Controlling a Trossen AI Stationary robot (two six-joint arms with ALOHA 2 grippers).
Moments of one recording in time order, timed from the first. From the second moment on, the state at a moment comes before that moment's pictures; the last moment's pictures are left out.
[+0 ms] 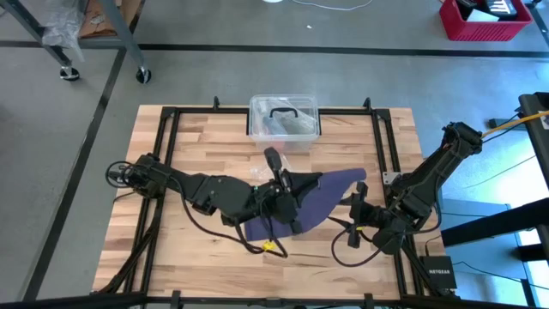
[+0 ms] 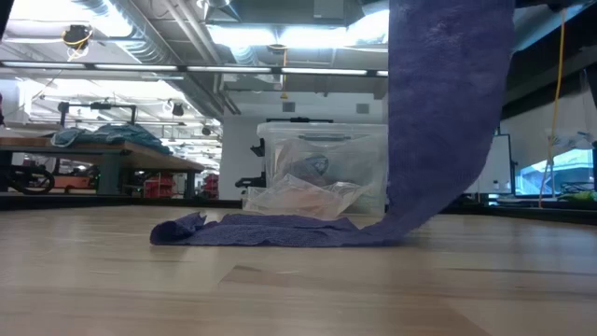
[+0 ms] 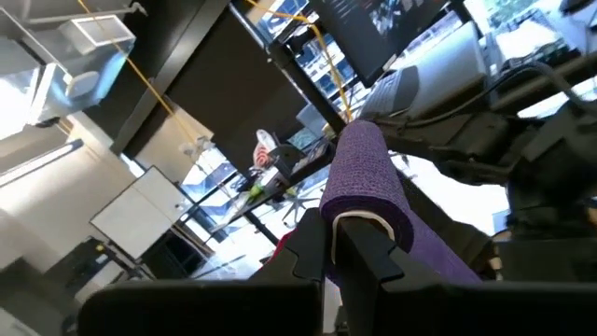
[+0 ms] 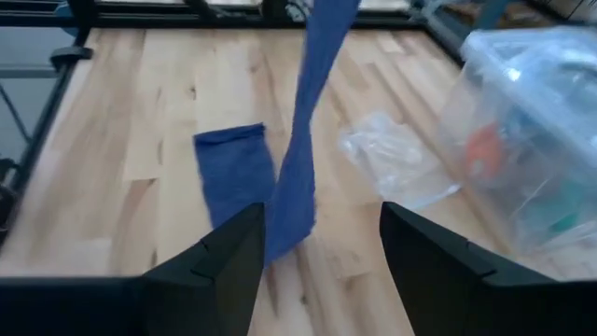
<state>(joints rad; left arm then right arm) -0.44 1.94 2.23 -0.15 -0.86 0.78 0.84 1.17 0.90 -0.60 0.89 0.68</state>
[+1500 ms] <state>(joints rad) -0.45 1.93 2.23 -0.13 -0.94 0.71 0.83 1.16 0.62 0.03 0.98 0.56</state>
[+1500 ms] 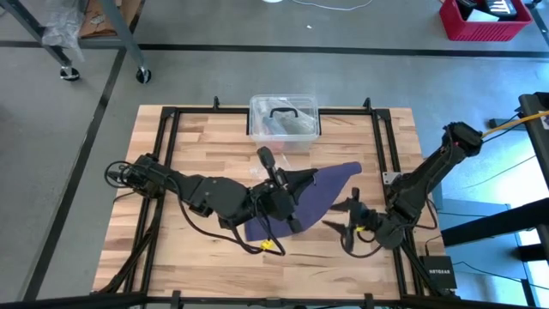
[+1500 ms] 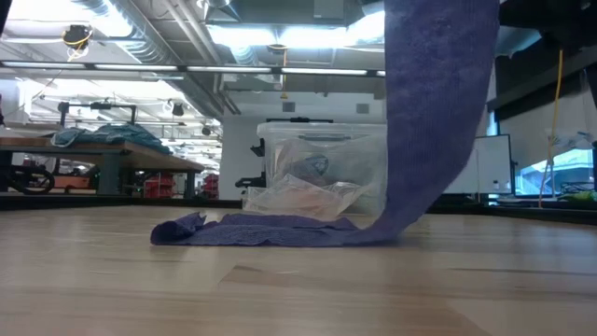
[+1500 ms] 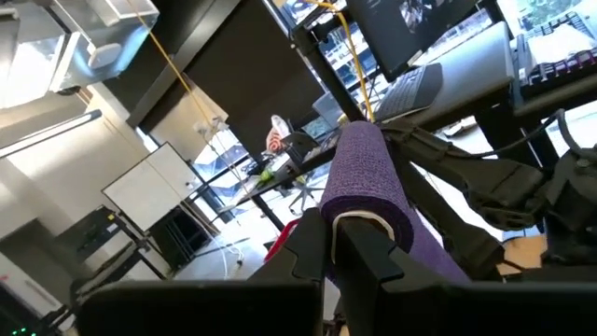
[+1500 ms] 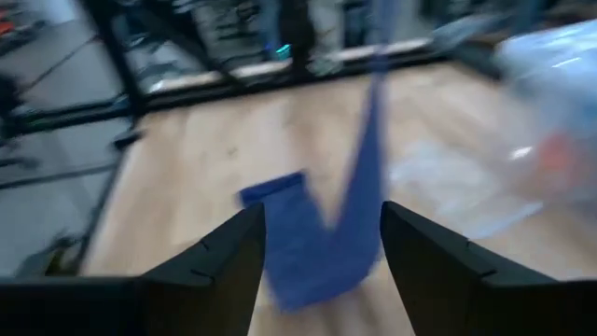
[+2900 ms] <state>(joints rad) -0.41 1.90 2.16 0.17 -0.84 1.02 1.03 1.25 0.86 0.31 0.87 -0.04</state>
